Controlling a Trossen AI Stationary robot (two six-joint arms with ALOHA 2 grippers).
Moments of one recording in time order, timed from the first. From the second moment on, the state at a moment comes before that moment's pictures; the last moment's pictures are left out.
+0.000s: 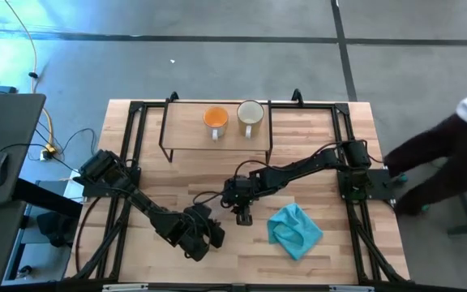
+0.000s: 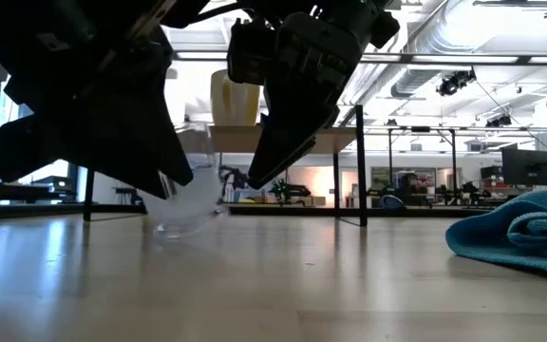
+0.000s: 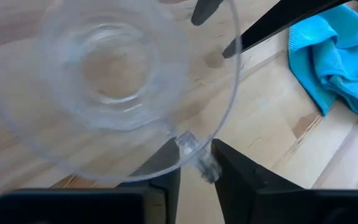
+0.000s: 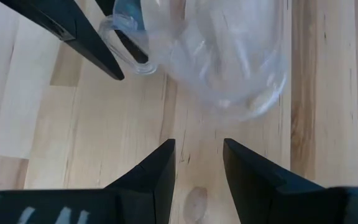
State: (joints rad) left arm -0.53 1.88 1.07 -0.33 -0.67 -1.60; right arm 0.18 2.01 1.41 -0.40 -0.14 0.15
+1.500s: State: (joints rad) left arm -0.53 1.75 1.07 -0.57 -0.71 -1.55; right arm 0.16 2.01 1.41 -0.36 -0.23 0.11
